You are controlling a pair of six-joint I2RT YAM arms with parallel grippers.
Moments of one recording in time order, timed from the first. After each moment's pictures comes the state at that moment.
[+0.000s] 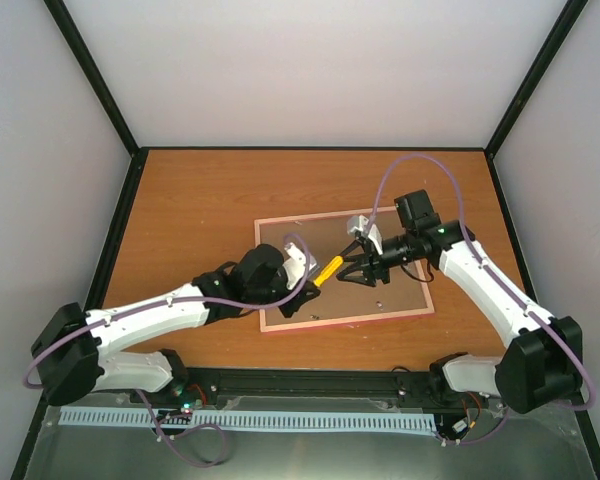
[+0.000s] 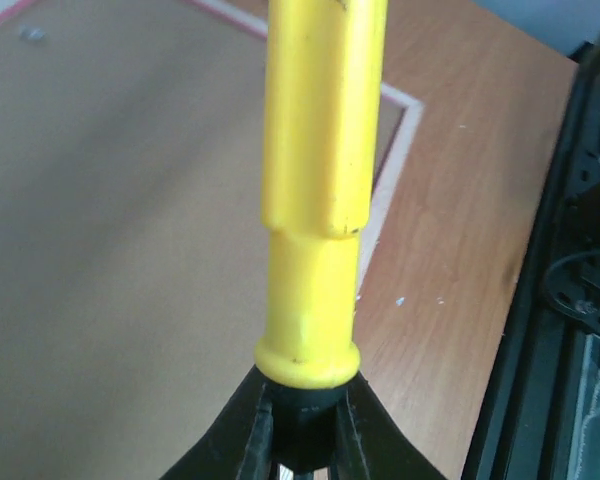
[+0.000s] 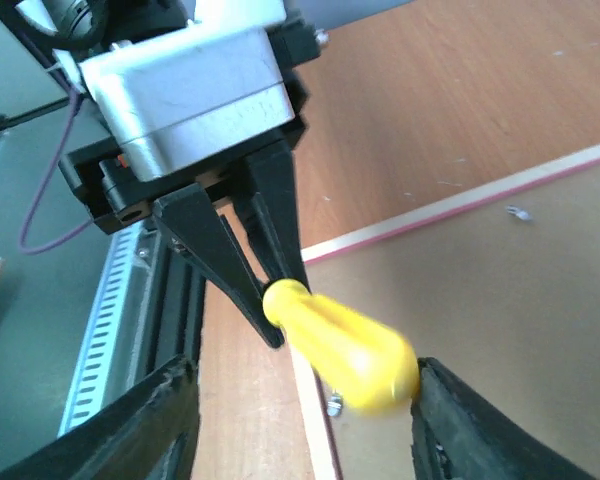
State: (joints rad) left arm -0.94 1.24 0.78 -0.17 0.26 -0.09; right arm 0.37 1.29 1.03 -0.82 -1.05 -0.67
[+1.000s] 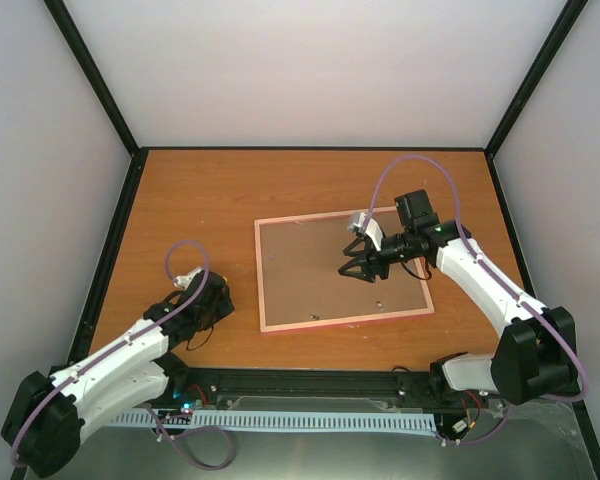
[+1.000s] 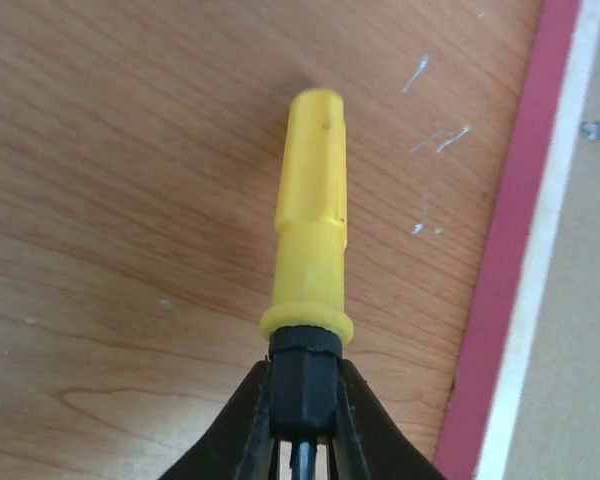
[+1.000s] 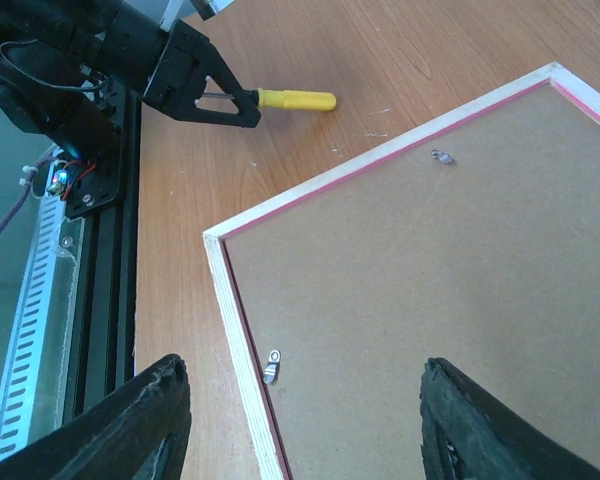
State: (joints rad) left arm -0.60 0.83 0.35 -0.49 -0.20 -1.07; right arm 0.33 1.32 1.00 -0.72 -0.90 -0.60
